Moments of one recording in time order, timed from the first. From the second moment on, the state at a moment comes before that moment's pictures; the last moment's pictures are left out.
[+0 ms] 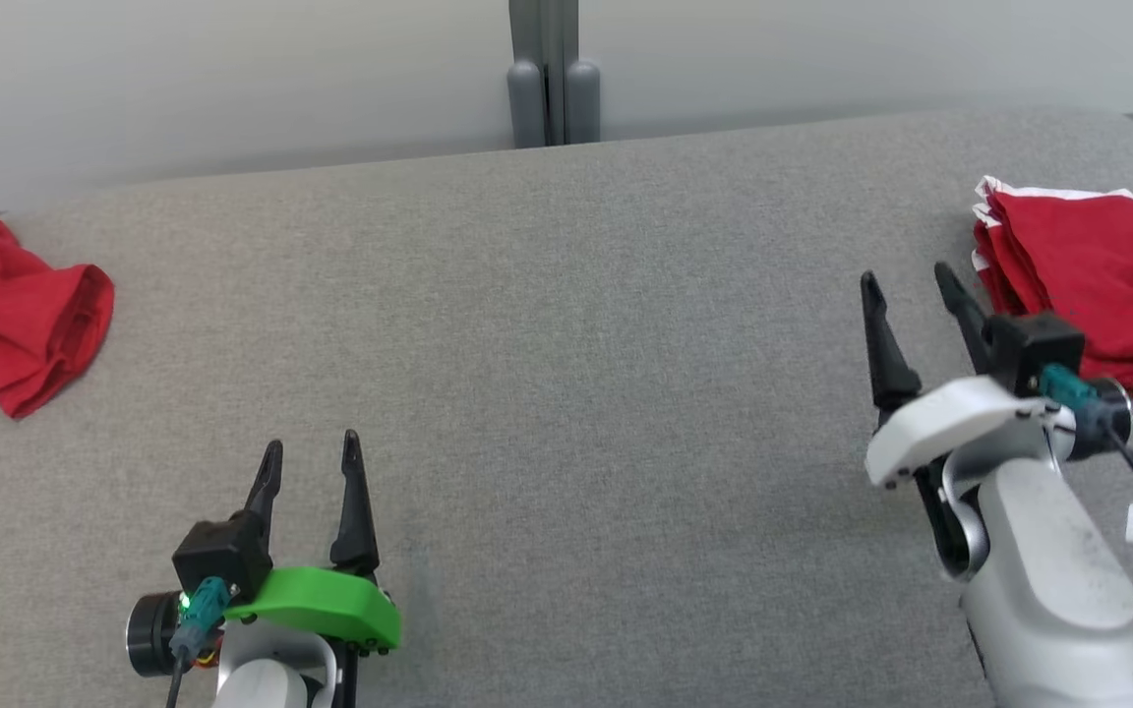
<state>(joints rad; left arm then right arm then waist) -0.15 0.05 -0.18 0.35 -0.32 0.06 -0.26 -0.47 -0.10 0.02 0.59 0.12 0.13 -0.26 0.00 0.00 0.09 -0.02</state>
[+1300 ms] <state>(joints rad) -0.05 0.05 -0.23 0.28 -0.34 0.07 -0.26 -0.07 -0.05 -0.01 0.30 0.20 0.13 -0.25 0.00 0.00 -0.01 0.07</state>
